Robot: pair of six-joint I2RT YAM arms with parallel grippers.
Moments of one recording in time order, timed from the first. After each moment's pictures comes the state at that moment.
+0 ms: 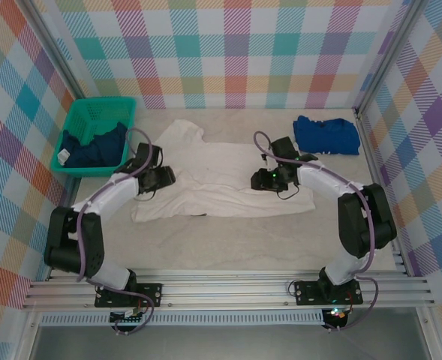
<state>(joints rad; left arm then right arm) -0.22 1.48 0.94 -0.47 -0.04 -0.56 0.39 1.68 1.13 -0.58 -0.32 0.36</state>
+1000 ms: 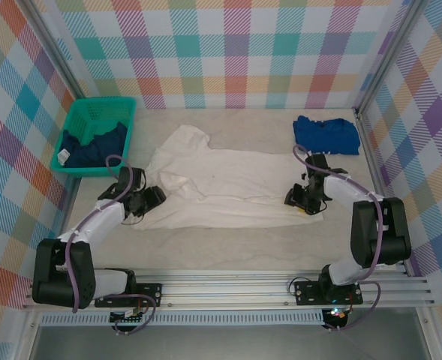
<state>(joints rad) -0.12 1.28 0.70 -0.43 0.13 -0.64 0.13 1.55 0.89 -0.69 -0.25 0.46</state>
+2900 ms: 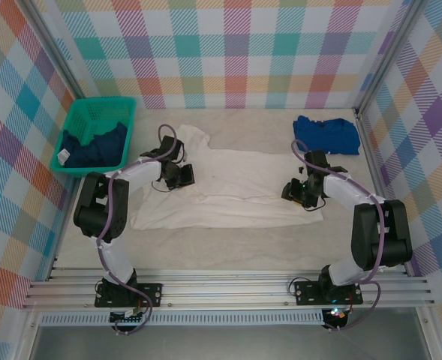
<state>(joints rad) -0.31 1.86 1.22 -0.50 0.26 -0.49 0.15 1.53 0.91 -0.65 -0.28 0.45</state>
